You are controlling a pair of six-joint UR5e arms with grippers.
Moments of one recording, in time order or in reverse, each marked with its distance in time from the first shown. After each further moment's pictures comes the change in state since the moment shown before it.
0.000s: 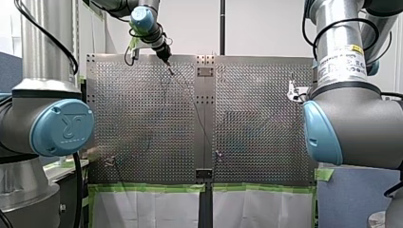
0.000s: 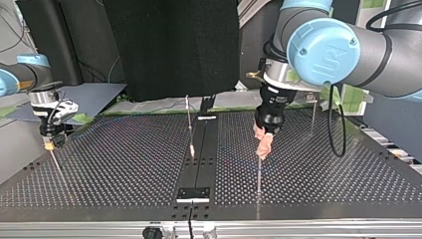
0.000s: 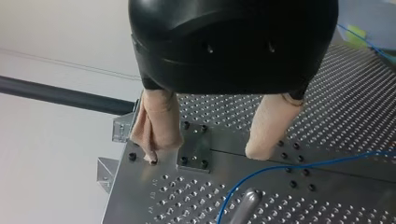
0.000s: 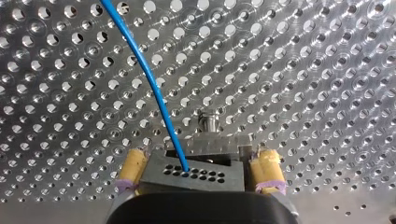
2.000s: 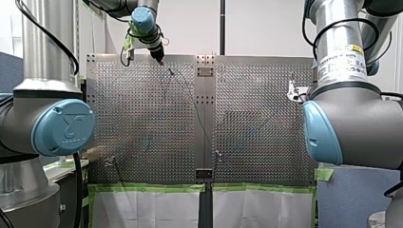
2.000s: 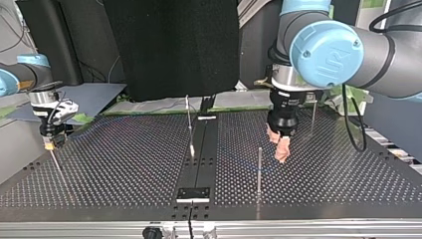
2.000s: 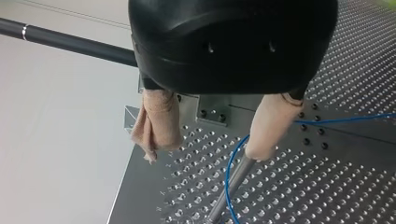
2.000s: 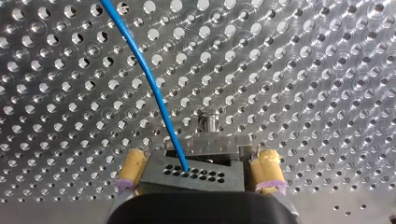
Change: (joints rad) left arm 0.013 0.001 -0.002 0.014 -0.122 -0.089; right arm 0.000 0.000 0.000 0.000 0.000 0.000
